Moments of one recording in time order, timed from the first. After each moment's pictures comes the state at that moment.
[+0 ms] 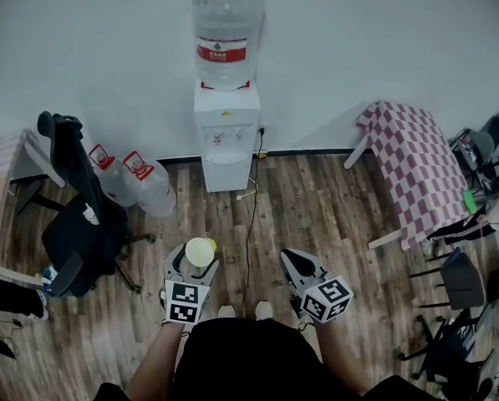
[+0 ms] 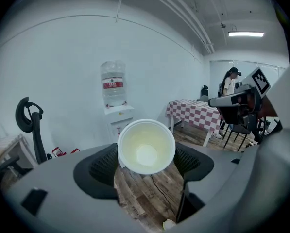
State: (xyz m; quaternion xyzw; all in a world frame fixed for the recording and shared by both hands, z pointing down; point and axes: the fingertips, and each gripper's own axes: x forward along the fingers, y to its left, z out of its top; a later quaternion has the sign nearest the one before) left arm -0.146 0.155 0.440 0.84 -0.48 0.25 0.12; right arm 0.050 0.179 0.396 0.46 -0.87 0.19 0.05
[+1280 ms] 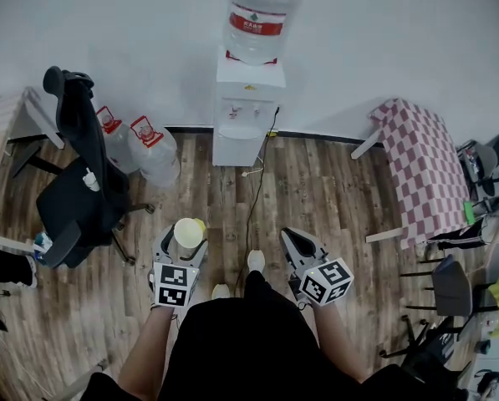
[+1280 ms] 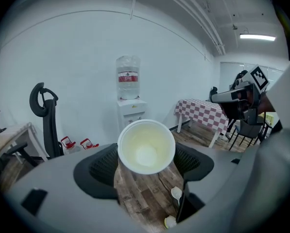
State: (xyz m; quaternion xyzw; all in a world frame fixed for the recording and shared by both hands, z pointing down) left arm -0.224 0.153 0.467 0.81 -0.51 0.24 0.15; right arm -0.004 0.152 0.409 0.44 -0.87 0.19 0.08
